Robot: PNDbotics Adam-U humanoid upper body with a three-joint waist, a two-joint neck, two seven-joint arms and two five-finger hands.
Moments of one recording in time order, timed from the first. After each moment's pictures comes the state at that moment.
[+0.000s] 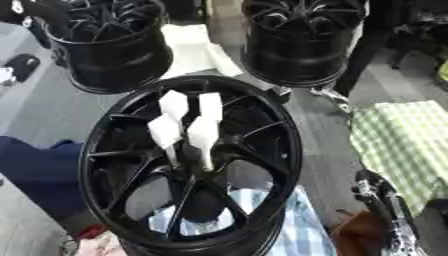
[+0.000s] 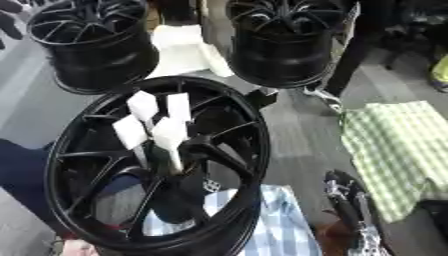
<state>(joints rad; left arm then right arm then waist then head) -0.74 0.94 -0.36 -1.59 0.09 -0.44 -0.67 0.03 -0.22 0.07 -1.35 -0.03 -0.18 -0.25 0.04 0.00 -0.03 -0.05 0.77</state>
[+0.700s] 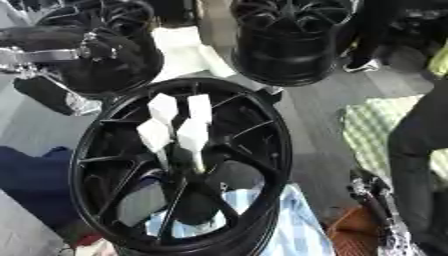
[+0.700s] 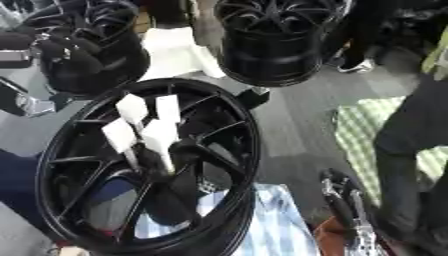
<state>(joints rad) -0.89 0.76 -0.55 -1.39 -0.24 -0.53 -0.59 0.03 -0.23 0.08 -1.34 -0.02 -0.19 -0.24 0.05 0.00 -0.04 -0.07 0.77</state>
